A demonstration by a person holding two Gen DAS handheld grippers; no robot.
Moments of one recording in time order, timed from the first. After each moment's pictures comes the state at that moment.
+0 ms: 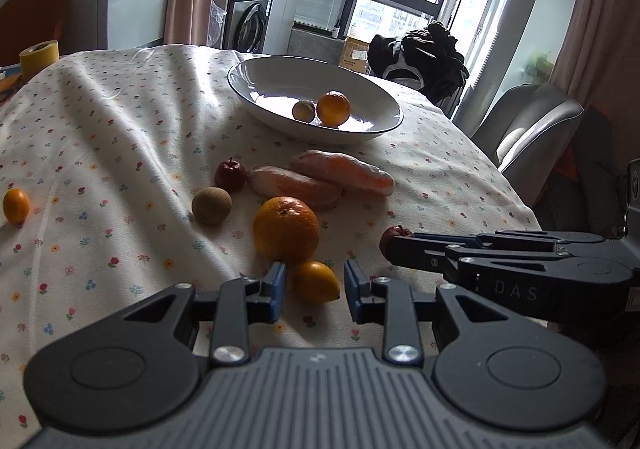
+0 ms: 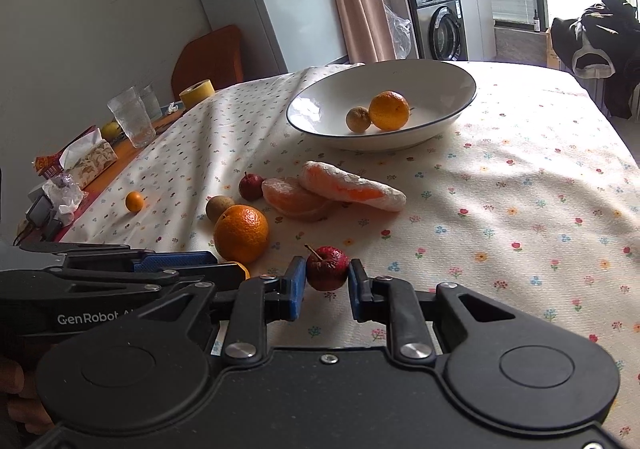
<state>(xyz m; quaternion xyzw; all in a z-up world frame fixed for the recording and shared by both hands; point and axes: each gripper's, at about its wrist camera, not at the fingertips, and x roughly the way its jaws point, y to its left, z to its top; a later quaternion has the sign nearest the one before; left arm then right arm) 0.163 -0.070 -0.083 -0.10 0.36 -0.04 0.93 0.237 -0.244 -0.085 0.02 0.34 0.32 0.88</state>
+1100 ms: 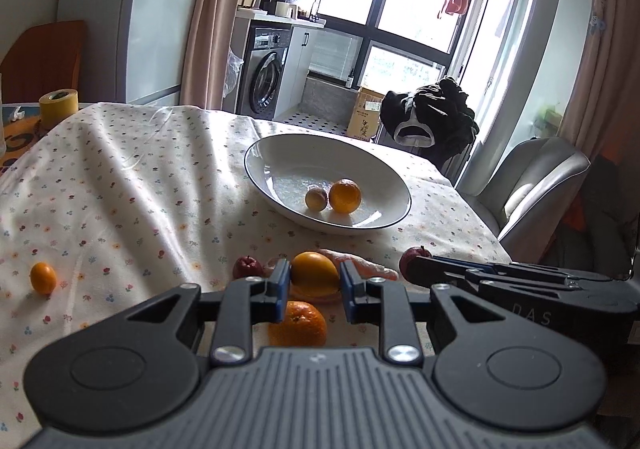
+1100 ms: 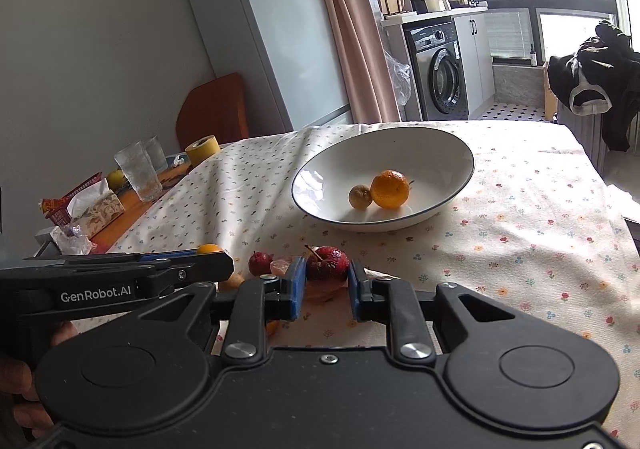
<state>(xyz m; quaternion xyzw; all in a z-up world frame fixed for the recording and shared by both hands) 0.176 -0.056 -0.032 -0.11 0.29 -0.01 0.95 0.252 -0.247 -0.046 0.04 0.28 0.32 0.90</state>
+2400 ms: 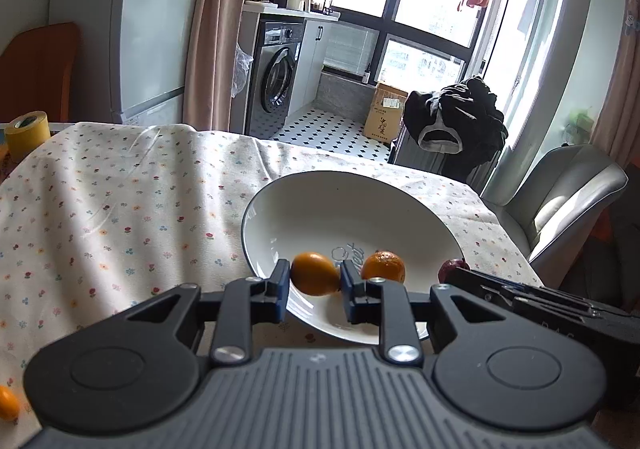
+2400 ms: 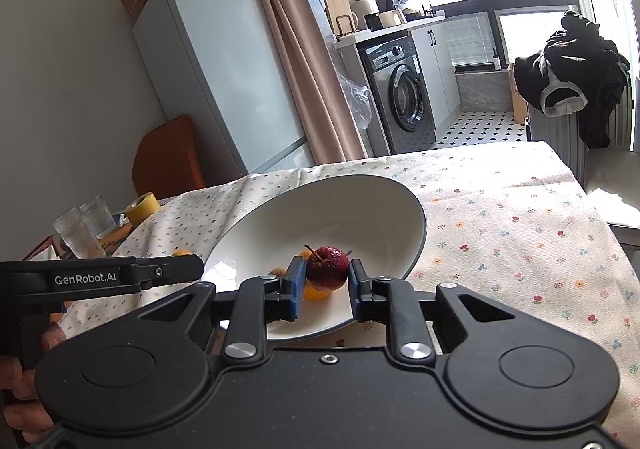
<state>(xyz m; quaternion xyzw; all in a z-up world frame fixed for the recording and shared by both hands) 0.297 -0.043 -0.039 -0.10 0.31 0.01 0.95 0.347 -0.251 -0.065 0.10 0.26 0.27 0.92</state>
